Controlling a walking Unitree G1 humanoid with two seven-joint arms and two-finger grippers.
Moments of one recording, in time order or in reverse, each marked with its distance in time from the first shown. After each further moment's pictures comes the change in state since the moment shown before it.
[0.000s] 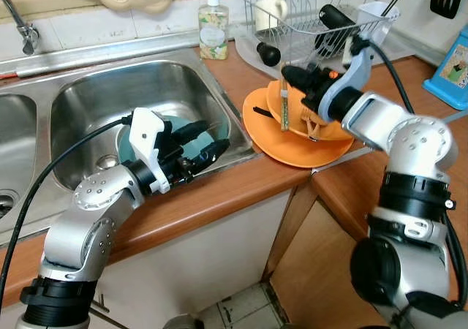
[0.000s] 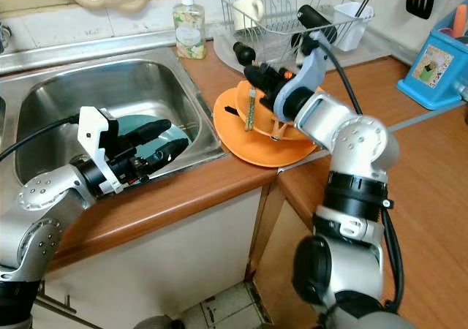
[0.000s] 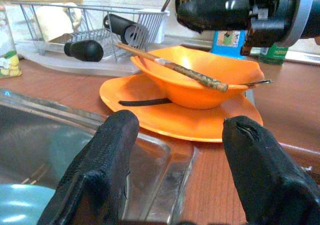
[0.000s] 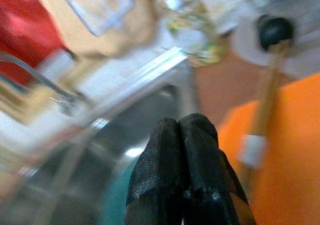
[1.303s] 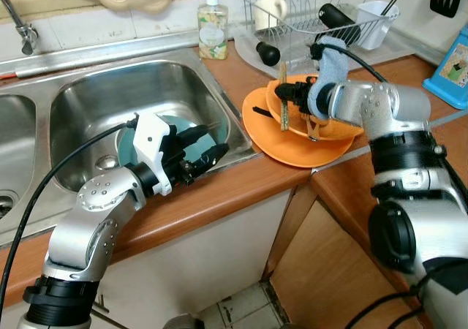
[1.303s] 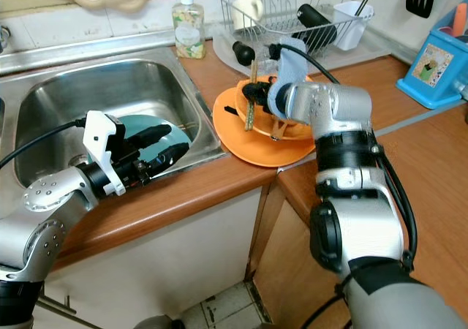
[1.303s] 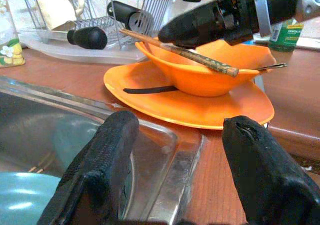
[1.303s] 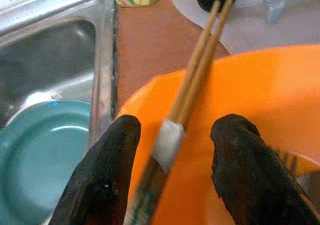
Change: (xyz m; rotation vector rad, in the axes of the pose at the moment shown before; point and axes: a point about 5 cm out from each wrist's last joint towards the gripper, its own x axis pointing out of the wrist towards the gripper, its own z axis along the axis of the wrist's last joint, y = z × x) left arm 0.002 0.001 -0.007 0.018 0.043 0.029; right arm 0.039 -0.013 0.004 -0.262 0.254 -0.253
